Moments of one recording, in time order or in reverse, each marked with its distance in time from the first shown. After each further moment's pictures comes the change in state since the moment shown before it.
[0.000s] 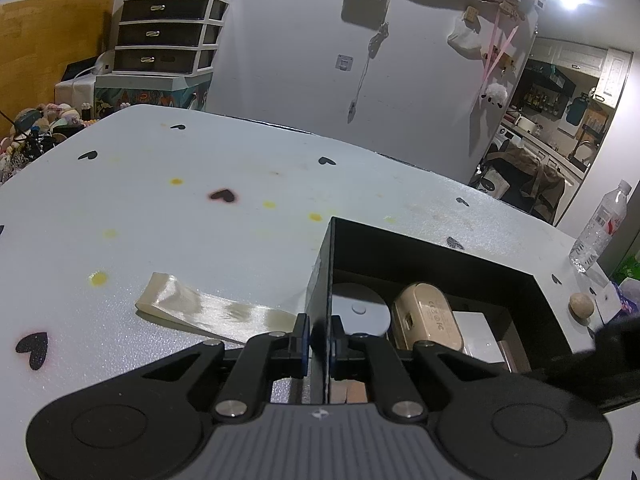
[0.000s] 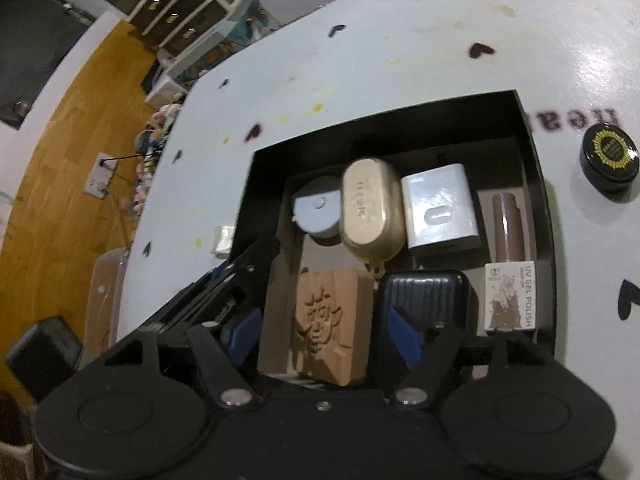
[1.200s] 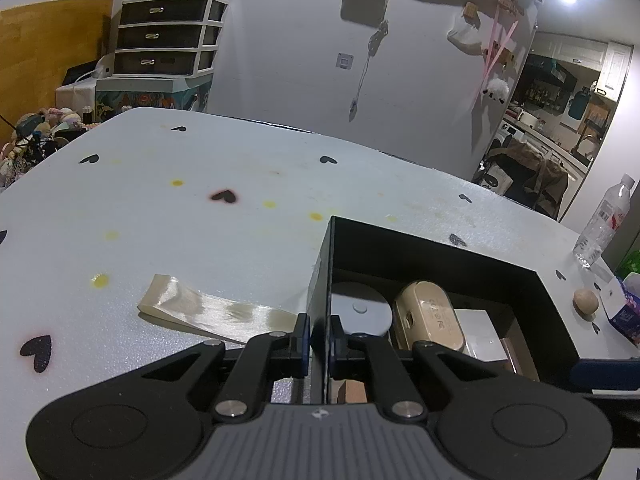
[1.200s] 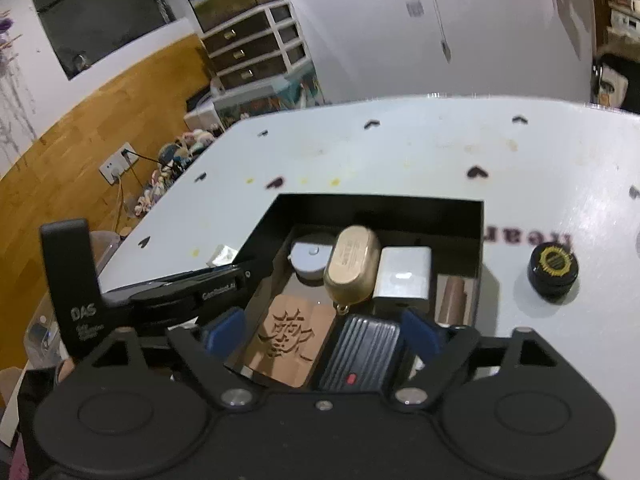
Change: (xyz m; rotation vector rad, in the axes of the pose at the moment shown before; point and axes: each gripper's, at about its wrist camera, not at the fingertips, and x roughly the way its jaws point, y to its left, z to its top) left arm 0.000 -0.003 0.001 0.015 0.004 0.015; right arm -0.052 0.007 -0.043 -0.341 -0.292 -0.100
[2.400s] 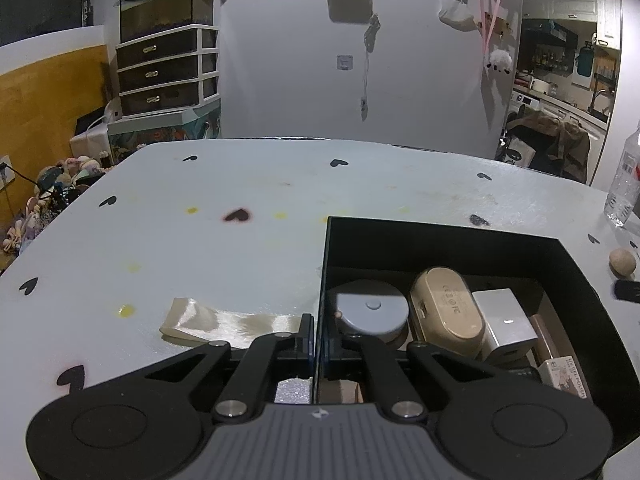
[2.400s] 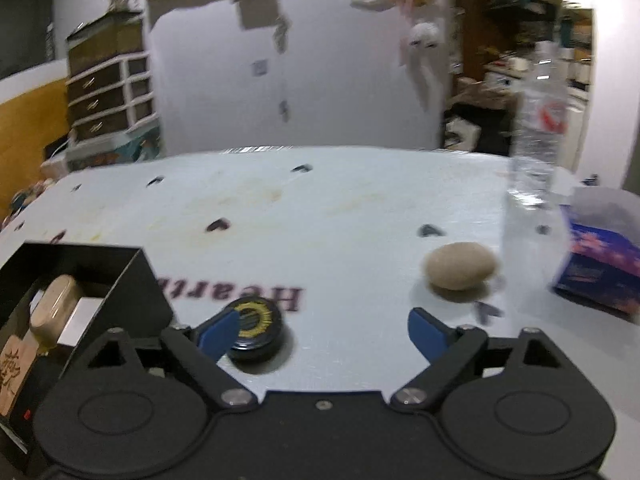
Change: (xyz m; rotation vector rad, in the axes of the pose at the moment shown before) left arm 0.000 -0.027 -0.005 0.153 -0.021 0.146; right arm 0.014 -0.153 -0.003 -0.018 -0.178 -0.419
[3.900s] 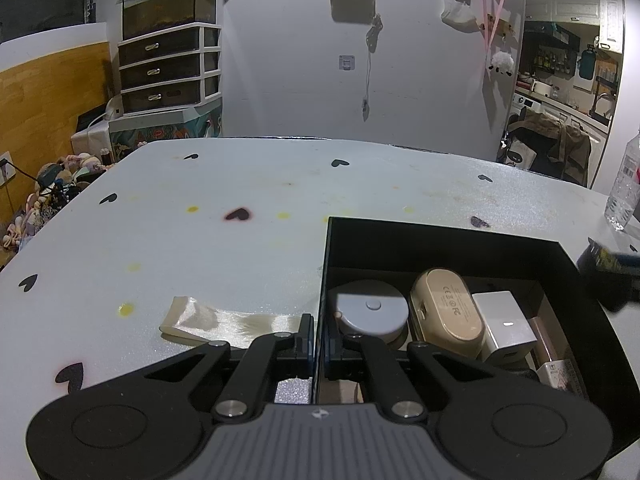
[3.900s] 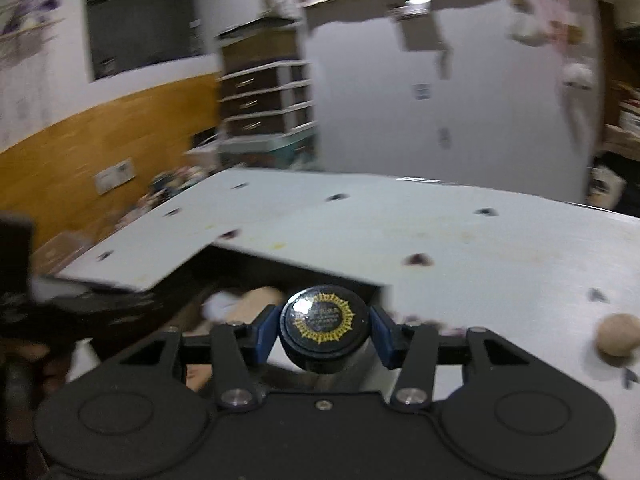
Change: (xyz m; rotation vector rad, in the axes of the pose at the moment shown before) left arm -0.001 0.000 0.001 -0.008 0.001 -0.001; right arm -0.048 0.089 0.017 -0.180 -0.040 0.432
